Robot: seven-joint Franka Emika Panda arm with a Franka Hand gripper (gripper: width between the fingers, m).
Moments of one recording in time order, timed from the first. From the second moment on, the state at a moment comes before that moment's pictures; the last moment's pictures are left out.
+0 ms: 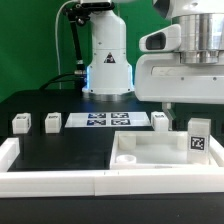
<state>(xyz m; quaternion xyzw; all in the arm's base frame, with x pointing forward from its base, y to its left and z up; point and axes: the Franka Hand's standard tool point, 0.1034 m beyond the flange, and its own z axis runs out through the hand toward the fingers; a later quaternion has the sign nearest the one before) 0.620 0.108 0.075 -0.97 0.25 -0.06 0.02</state>
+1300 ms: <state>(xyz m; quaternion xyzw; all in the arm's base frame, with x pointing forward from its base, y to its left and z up) 0.596 0.096 0.092 -0.99 0.09 -0.06 0.02</state>
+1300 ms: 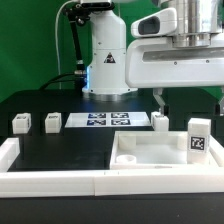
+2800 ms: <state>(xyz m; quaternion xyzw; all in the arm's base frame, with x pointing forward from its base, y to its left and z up) 0.459 0.096 0.062 -1.00 0.02 -0.07 0.01</state>
